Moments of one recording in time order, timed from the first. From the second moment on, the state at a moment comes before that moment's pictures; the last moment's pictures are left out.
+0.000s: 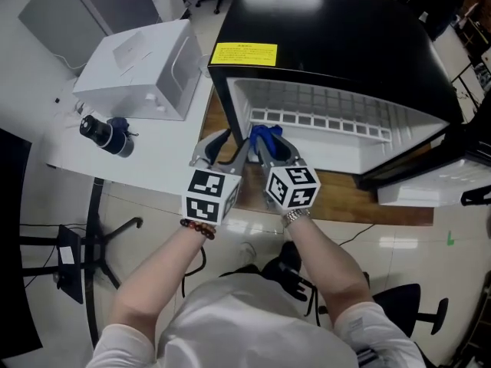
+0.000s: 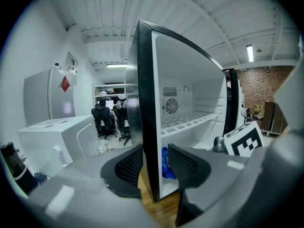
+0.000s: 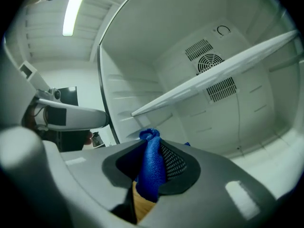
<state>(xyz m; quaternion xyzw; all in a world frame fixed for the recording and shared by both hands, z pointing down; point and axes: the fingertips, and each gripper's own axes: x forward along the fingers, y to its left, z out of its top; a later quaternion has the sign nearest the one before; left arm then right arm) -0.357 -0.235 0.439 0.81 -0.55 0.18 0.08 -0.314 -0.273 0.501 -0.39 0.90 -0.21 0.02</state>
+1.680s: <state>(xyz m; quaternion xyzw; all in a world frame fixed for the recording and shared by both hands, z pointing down) -0.357 -0.249 0.443 0.80 -0.59 0.12 0.03 -0.326 -0.392 0.529 -0.49 0.87 0.00 -0.01</state>
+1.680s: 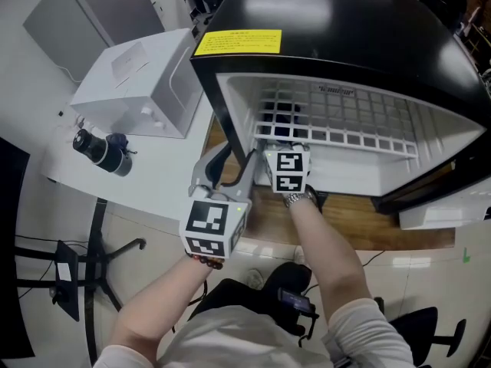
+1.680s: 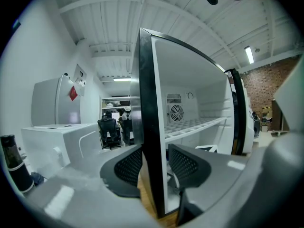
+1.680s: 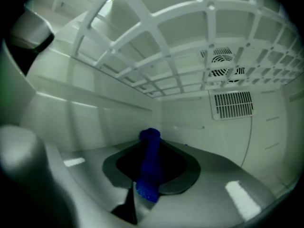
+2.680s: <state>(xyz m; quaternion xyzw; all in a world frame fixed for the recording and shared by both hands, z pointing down) -0.357 -0.250 0.439 0.79 -0.61 0.11 0.02 -0.278 -0.421 0.540 -0.54 0.84 0.03 -0.04</state>
